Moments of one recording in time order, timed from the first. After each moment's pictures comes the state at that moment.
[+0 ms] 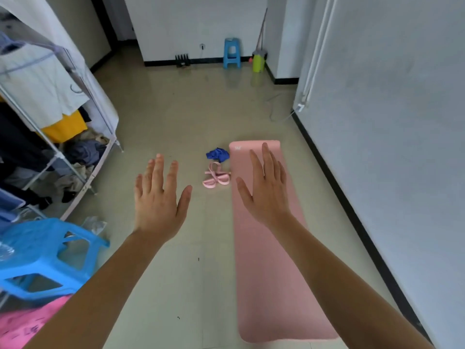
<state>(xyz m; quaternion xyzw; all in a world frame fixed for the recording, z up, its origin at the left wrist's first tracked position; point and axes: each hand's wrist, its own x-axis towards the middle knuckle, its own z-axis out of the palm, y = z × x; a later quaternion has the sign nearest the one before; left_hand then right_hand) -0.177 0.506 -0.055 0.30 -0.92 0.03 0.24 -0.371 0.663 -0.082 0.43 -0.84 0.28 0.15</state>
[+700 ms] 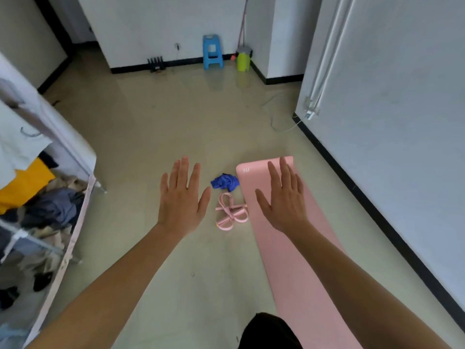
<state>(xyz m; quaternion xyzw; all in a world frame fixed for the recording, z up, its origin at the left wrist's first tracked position) -0.429 0.012 -0.084 0.21 -0.97 0.02 0.14 -0.580 0.222 -0.123 0.34 -0.91 0.20 0.10</state>
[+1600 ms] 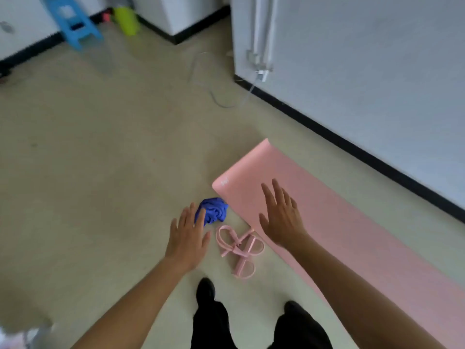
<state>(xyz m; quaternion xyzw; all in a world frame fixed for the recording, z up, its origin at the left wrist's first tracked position) -0.909 -0.357 -0.260 -0.02 -0.98 -0.01 -0.20 -0.958 -0.104 -0.267 0.09 -0.98 0.15 -0.11</state>
